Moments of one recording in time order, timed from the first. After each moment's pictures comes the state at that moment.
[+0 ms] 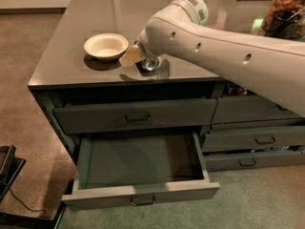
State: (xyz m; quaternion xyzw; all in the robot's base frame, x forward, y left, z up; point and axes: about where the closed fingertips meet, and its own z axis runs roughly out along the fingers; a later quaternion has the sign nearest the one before) arm 0.726 0.005 0.876 -0.28 0.86 0.02 0.43
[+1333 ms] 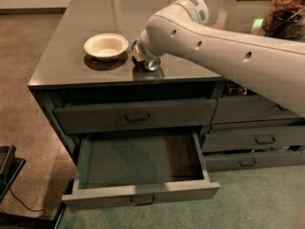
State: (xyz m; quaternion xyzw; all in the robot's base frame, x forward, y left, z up) arm 0.722 0.008 0.868 -0.28 0.86 0.03 0.42
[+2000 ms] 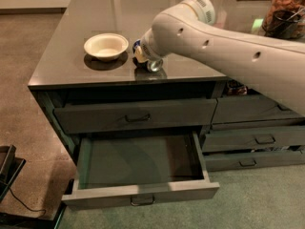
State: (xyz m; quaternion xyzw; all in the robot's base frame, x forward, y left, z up) arm 0.718 0.004 0.871 -0.30 0.86 0.04 0.42
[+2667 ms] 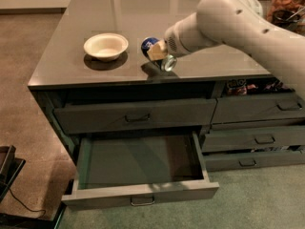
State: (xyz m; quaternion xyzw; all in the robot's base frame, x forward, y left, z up) arm 0.684 -0.030 0.897 -0.32 0.84 0.14 0.41
